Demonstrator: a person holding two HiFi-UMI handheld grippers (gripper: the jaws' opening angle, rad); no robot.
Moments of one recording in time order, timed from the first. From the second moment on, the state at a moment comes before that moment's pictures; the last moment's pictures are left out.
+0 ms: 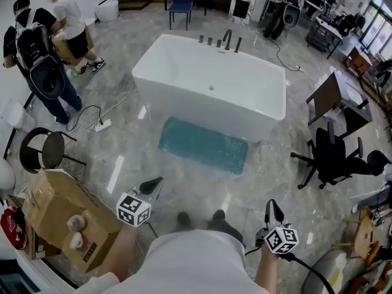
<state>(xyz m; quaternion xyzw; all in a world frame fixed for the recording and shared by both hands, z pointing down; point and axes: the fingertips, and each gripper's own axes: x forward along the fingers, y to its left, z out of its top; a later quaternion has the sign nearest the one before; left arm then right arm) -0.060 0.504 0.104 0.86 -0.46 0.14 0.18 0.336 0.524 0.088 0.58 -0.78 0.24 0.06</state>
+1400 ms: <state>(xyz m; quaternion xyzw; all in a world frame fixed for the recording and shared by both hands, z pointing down) -0.037 0.287 0.119 0.82 -0.51 0.14 0.21 0.346 0.248 0.141 0.50 -0.82 0.27 0.08</state>
